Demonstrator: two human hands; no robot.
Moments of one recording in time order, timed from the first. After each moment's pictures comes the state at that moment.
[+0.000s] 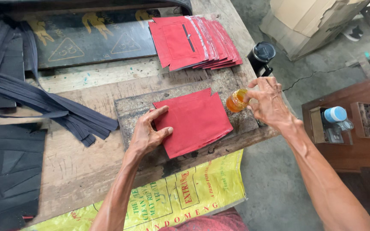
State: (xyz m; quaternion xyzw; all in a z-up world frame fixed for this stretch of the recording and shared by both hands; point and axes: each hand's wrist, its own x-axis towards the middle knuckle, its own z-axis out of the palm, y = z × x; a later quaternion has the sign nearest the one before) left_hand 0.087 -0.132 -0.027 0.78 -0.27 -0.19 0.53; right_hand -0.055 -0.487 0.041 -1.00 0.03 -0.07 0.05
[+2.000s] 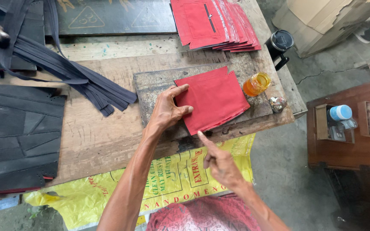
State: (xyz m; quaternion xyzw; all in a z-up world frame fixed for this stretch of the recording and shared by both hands) left_hand 0.082 -0.128 -0.032 0.77 -0.31 -0.14 0.54; right_hand -0.145 -0.251 -0.020 -0.85 0.15 0.07 0.49
